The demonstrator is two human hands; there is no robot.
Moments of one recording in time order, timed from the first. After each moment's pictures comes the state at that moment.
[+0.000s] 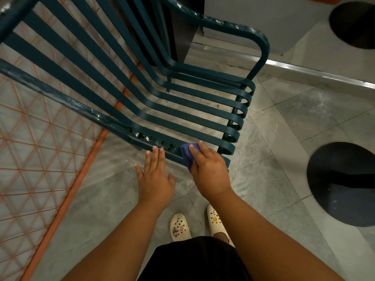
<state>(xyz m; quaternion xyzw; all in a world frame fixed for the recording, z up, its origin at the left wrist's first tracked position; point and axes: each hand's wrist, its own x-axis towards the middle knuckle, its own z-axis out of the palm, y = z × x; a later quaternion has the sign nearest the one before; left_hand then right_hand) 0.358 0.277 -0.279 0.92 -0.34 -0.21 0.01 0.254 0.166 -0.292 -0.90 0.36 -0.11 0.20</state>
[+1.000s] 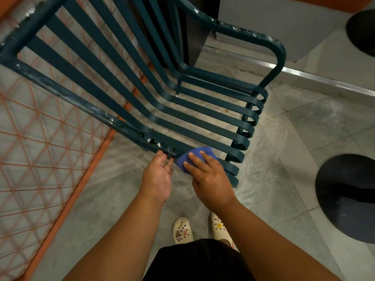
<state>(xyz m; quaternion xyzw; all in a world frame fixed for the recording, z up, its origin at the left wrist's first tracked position) 0.389 0.248 -0.249 0.61 0.17 -0.42 0.65 0.265 0.173 -0.292 -0.94 0.23 -0.12 0.21</state>
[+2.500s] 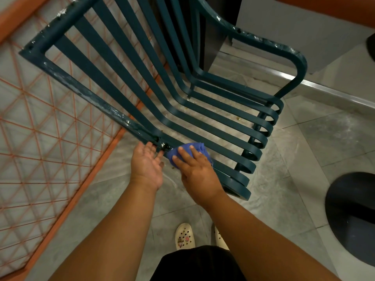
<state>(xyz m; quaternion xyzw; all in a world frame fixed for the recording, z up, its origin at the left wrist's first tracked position) 0.455 0.257 -0.253 0.57 0.20 -0.36 0.71 0.335 0.179 -0.286 -0.96 0.17 -0.07 0.23</state>
